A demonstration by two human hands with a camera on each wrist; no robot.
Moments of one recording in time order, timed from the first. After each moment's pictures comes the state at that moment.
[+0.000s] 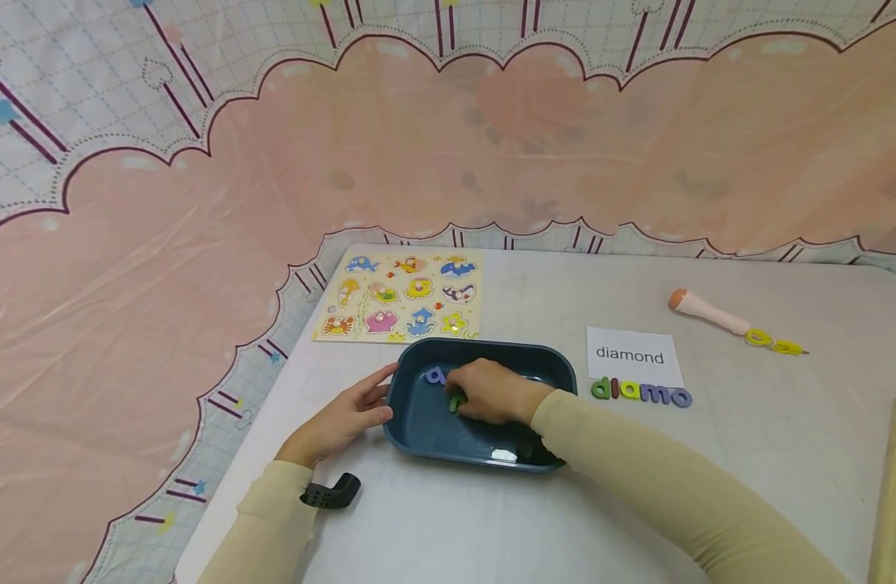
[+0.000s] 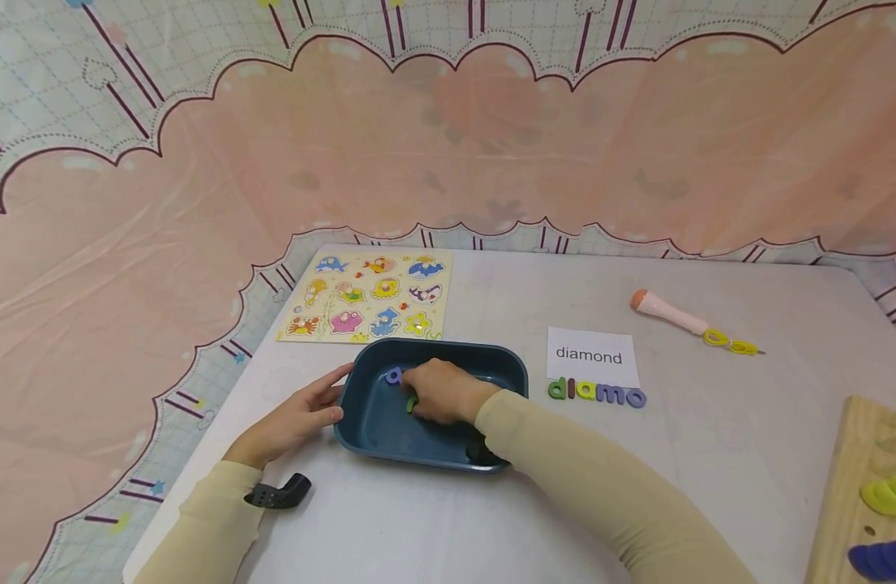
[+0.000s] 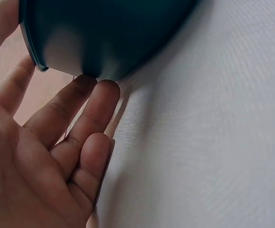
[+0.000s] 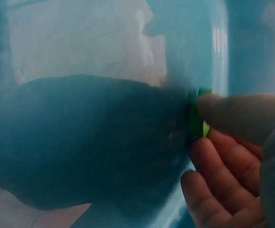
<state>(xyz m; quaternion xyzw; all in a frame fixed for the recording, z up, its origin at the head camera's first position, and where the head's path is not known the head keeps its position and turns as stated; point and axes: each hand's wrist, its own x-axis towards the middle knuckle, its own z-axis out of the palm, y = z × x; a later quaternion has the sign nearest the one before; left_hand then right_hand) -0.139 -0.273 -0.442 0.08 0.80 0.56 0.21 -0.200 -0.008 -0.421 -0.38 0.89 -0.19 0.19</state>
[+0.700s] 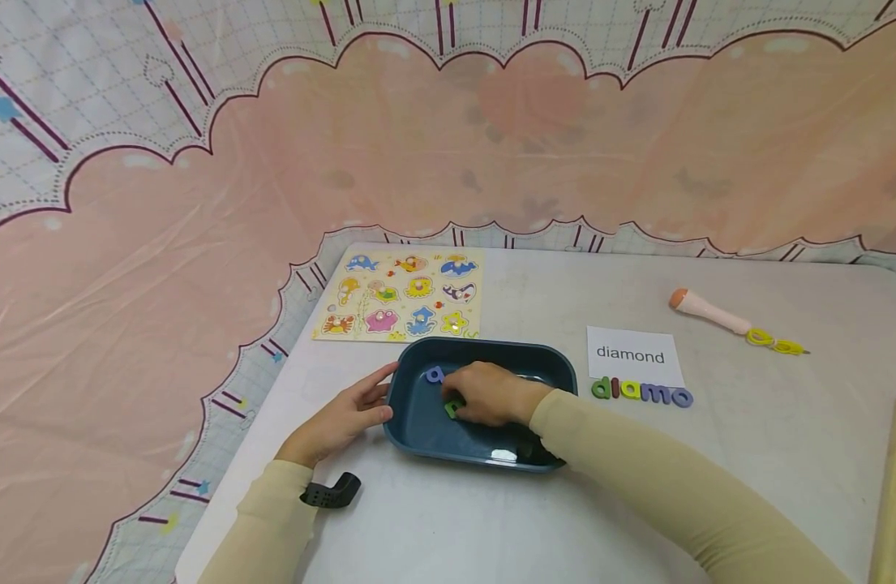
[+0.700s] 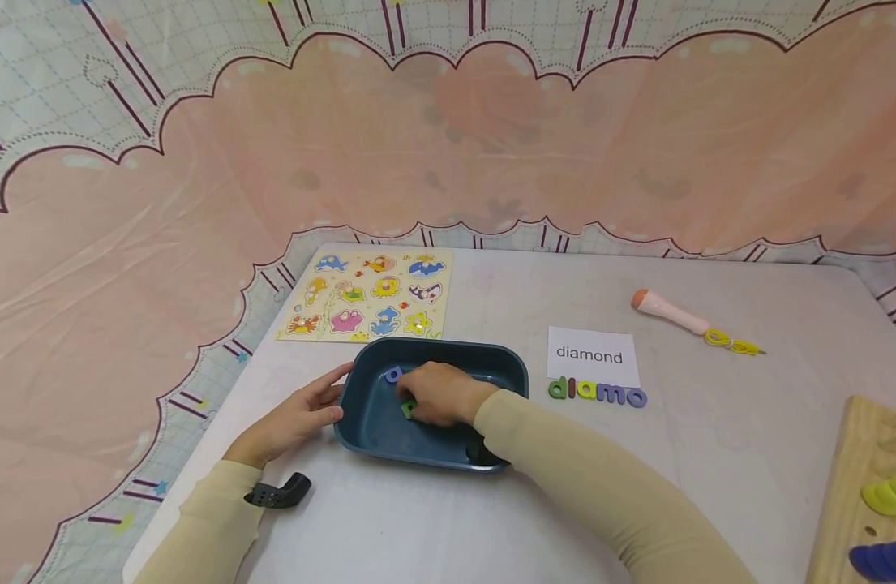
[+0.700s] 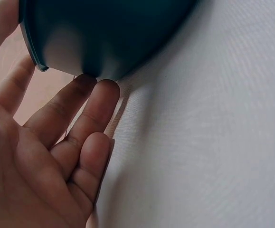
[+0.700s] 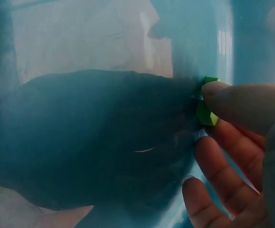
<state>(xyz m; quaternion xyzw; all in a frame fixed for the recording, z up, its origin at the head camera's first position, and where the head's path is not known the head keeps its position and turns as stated) -0.139 -0.274 -0.441 0.08 0.80 0.56 0.21 -0.200 -0.009 -0.420 -0.42 0.87 -0.17 0.19</state>
